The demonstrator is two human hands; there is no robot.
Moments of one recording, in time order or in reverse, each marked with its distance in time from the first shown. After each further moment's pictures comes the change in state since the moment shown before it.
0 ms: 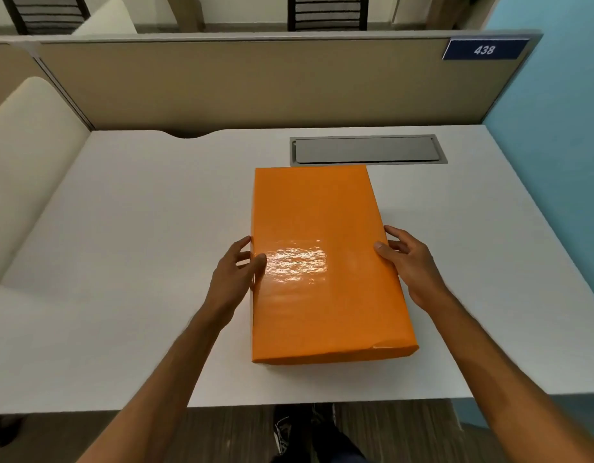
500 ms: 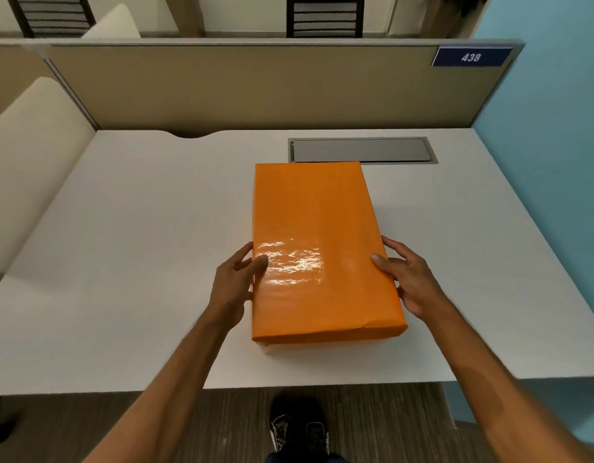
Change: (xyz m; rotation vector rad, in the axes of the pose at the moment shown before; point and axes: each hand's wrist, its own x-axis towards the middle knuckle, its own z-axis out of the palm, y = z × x) left_hand -0.036 -0.009 0.009 -0.303 -0.002 -0.133; right_hand -0.042 0.018 -0.009 0.232 -0.119 0.123
